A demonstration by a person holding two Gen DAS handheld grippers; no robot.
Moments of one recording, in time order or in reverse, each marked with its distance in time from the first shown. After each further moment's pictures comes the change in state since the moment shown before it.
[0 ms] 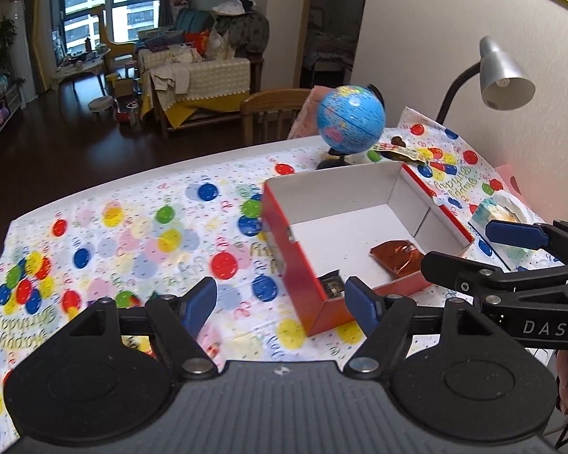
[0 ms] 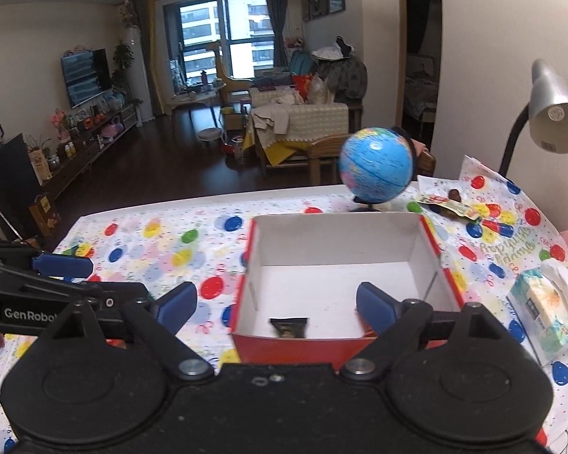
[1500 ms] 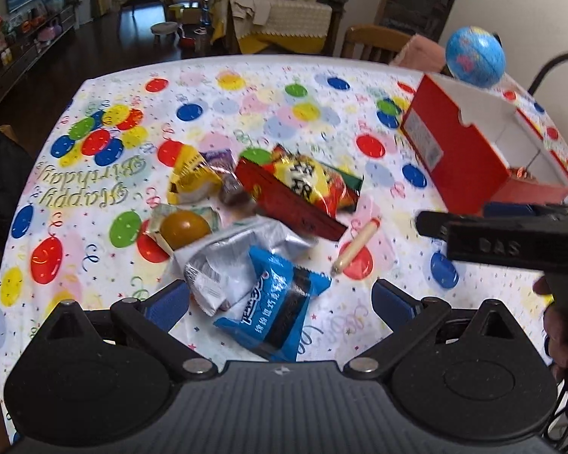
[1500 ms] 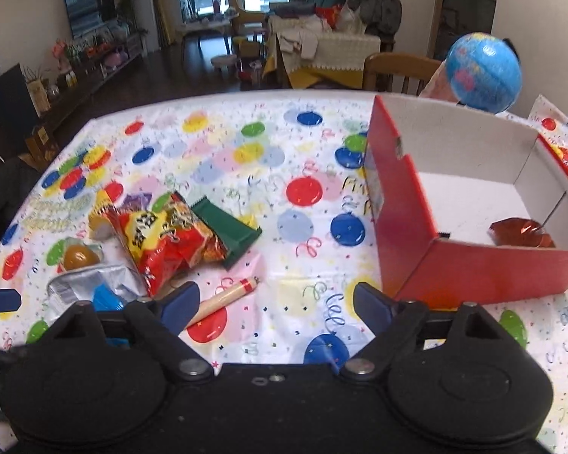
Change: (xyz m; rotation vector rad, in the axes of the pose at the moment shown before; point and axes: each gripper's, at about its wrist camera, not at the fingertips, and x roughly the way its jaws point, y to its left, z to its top) left arm 0.043 0.151 -0.137 -0.160 0.149 0.094; right arm 0.135 0.136 -0.079 -0.043 0.224 -0.017
